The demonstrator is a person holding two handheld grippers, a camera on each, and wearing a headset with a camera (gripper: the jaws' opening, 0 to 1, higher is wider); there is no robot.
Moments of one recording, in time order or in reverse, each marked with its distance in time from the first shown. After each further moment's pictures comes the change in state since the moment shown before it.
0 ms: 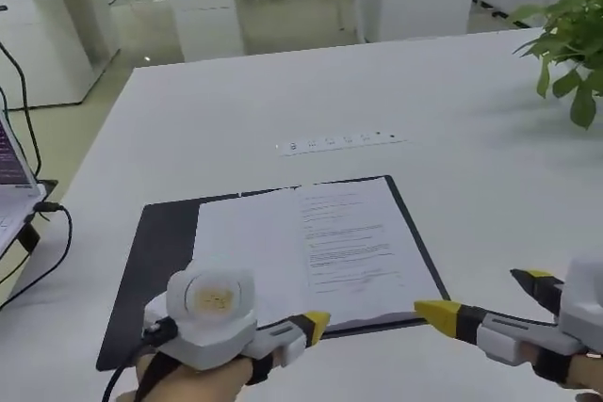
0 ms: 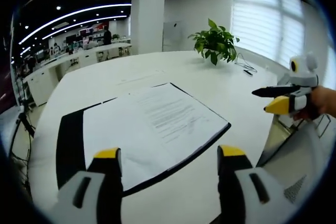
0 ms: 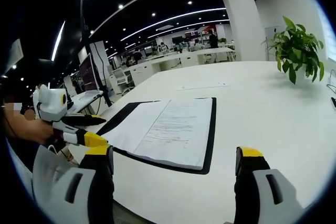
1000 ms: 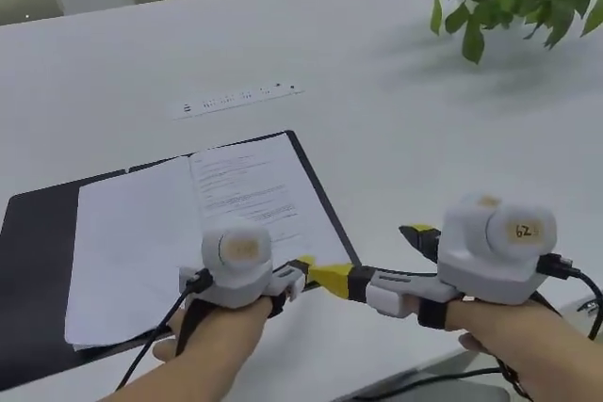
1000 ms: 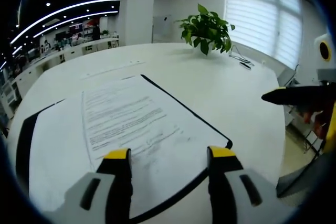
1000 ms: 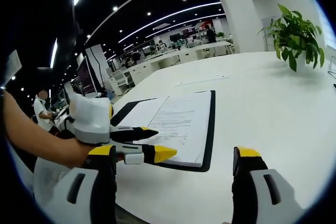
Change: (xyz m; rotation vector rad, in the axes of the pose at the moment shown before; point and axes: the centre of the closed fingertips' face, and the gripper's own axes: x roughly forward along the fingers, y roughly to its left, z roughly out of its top) left arm 0.132 -0.069 -0.009 0.009 0.022 -0.056; right arm 0.011 -0.014 -0.014 0.080 0.011 0.011
